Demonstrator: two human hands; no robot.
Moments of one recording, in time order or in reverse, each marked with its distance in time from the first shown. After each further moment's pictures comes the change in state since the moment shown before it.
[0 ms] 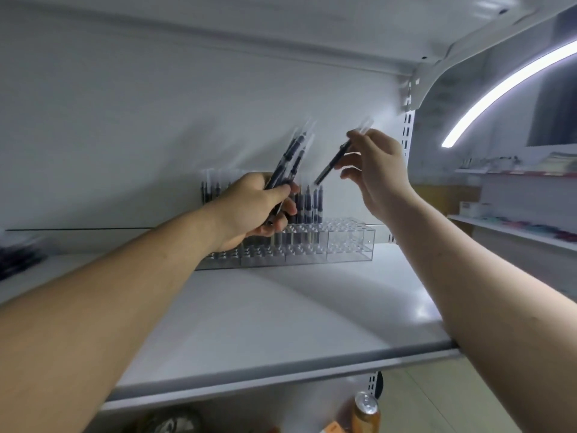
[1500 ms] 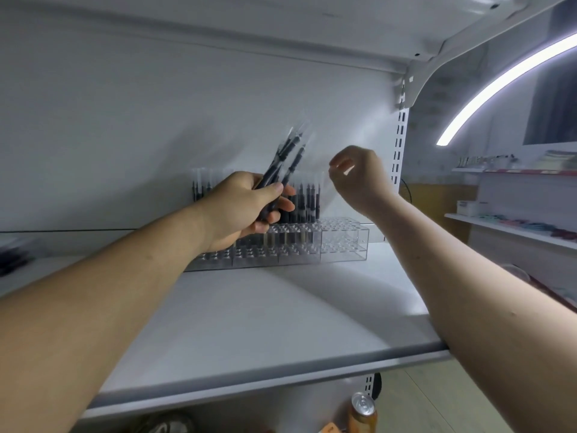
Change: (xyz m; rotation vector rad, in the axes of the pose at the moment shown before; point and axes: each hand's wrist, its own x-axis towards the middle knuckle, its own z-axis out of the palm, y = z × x) left_hand 0.004 -0.004 -0.001 -0.021 0.019 -0.020; right_hand 0.012 0.031 -0.016 -0.910 -0.056 -0.227
